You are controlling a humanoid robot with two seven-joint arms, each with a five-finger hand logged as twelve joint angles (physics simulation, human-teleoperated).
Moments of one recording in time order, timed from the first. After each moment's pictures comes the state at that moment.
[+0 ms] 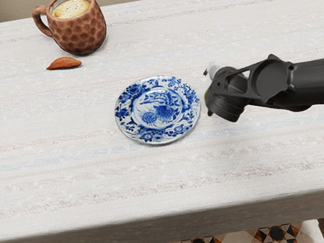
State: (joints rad) left arm 0.03 0.00 -0.13 -0.24 -0.04 0.10 0.03; right arm 1.49 -0.08 -0.48 1.02 -0.21 -0.53 -0.61
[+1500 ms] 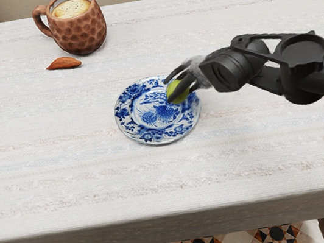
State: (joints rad) left arm 0.03 0.00 -0.13 -0.24 -0.04 0.10 0.03; right arm 1.31 -0.20 0.12 1.03 -0.19 -0.27 -0.61
